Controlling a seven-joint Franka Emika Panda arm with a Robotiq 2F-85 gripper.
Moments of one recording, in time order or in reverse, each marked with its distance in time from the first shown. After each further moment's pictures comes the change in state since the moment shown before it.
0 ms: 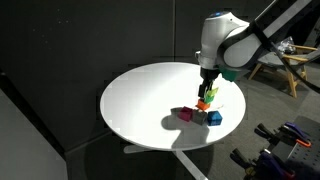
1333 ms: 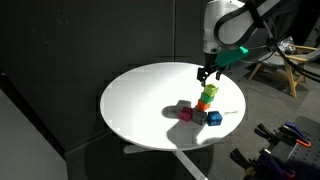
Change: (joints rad) arm -0.053 -0.026 -0.038 0.109 0.065 -0.181 0.319
